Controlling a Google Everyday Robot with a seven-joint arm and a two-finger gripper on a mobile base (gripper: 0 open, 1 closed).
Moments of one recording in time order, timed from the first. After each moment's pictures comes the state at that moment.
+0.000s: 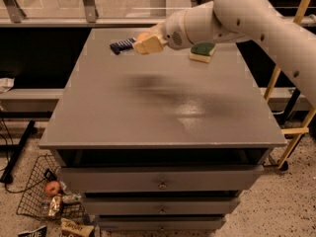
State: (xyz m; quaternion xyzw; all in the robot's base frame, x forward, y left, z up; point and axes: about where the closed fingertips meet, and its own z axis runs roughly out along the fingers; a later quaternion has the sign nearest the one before) arm 0.689 0.023 0.941 -0.47 0.70 0.24 0.47
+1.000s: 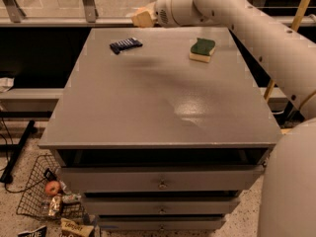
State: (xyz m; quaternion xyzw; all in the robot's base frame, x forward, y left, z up) arm 0.792 0.034 0.974 -0.38 0.72 0.19 0.55
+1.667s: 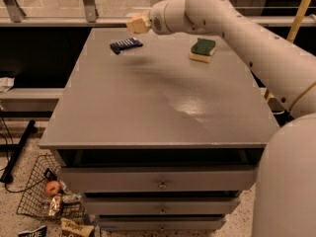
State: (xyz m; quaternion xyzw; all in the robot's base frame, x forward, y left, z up) arm 0.798 0.051 0.954 -0.37 0.72 0.20 0.55
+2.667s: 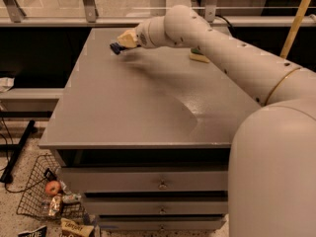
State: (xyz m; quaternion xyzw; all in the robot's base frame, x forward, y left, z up) arm 0.821 0.086 0.895 -0.36 0.75 0.20 0.53
